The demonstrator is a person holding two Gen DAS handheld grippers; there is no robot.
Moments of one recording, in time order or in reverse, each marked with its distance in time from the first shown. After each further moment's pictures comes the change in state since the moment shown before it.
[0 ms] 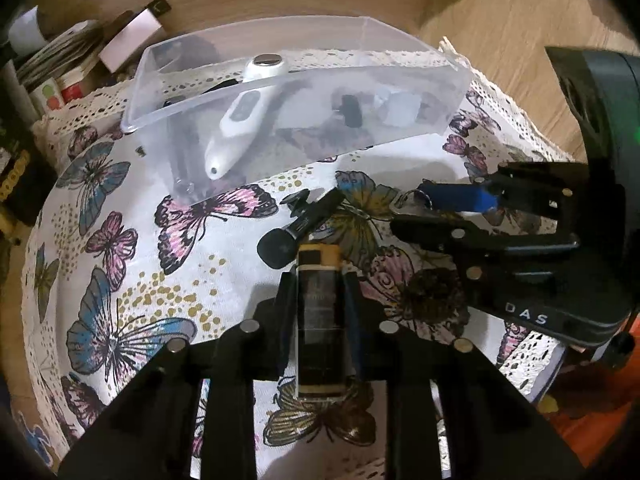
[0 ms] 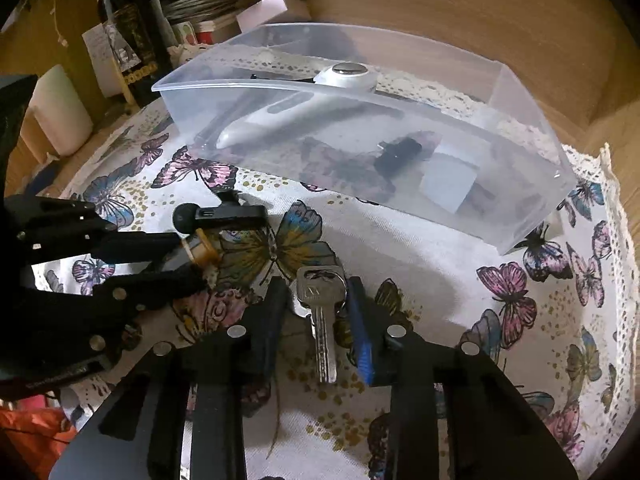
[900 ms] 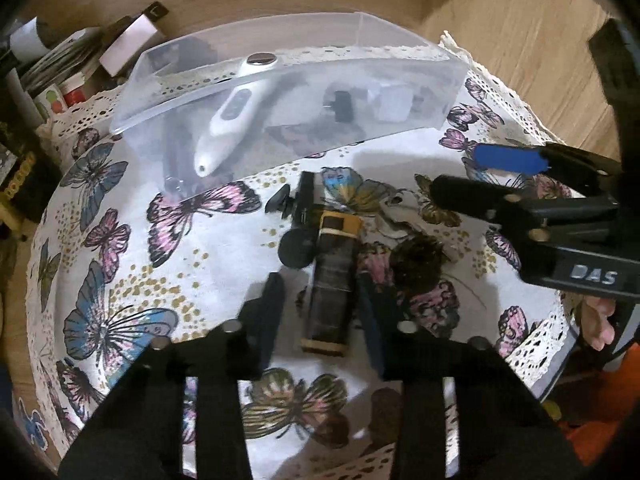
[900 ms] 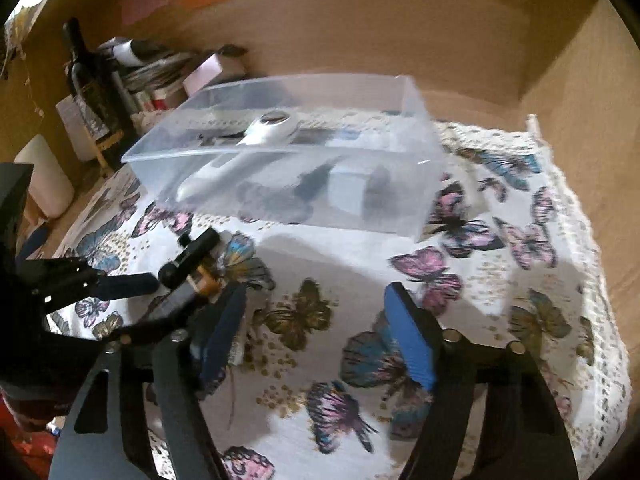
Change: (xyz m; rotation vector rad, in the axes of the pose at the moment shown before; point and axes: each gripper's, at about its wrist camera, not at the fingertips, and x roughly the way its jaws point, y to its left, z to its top) left arm 0.002 -0.015 -0.001 0.007 0.011 0.048; right arm -0.034 -0.035 -0.012 0.154 -0.101 -0.027
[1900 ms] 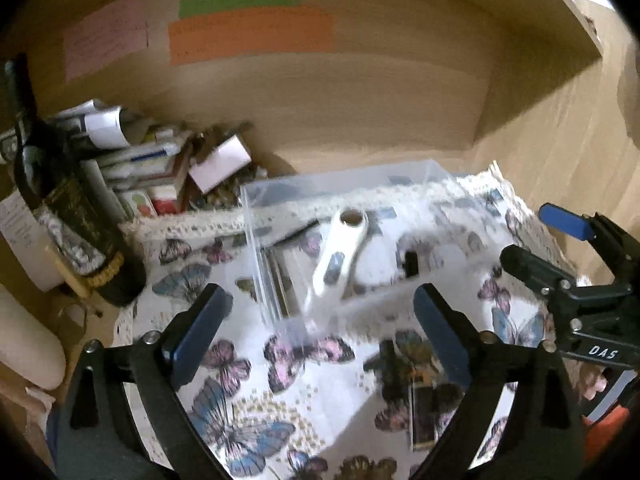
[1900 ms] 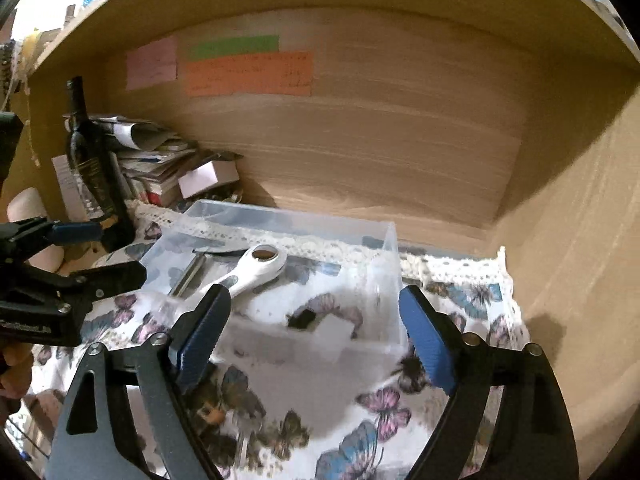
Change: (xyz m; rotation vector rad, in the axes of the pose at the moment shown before) left arm -0.073 0.049 0.070 -0.105 -0.249 0.121; right arm -0.052 0.007 0.060 -0.061 -0.272 -0.118
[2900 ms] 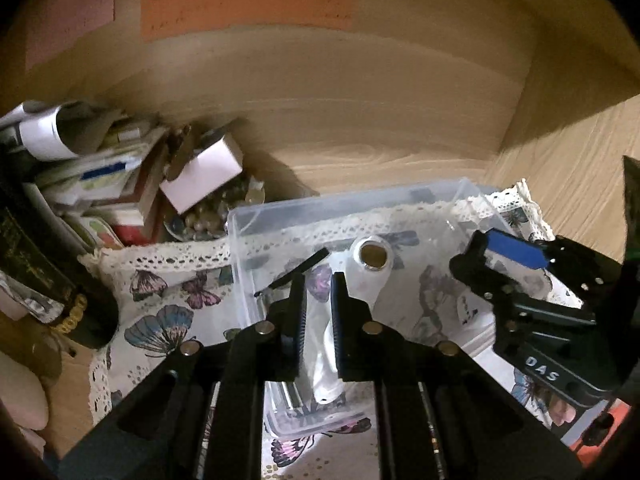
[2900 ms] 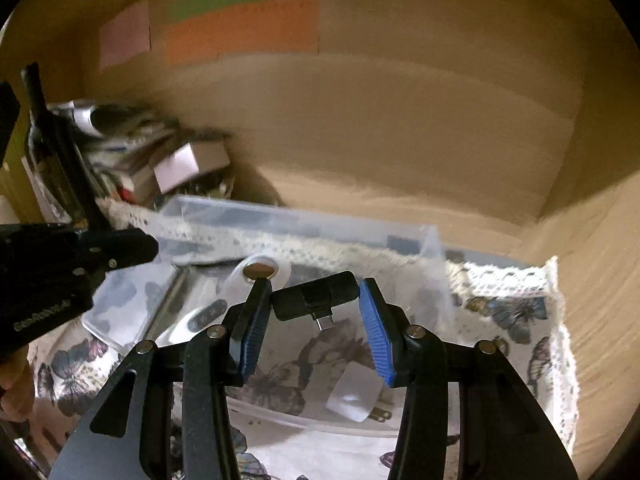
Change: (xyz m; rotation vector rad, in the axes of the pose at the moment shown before) left arm 0.070 0.022 0.041 -0.039 0.052 -0.033; right arm 0.094 0.009 0.027 0.002 0.124 0.026
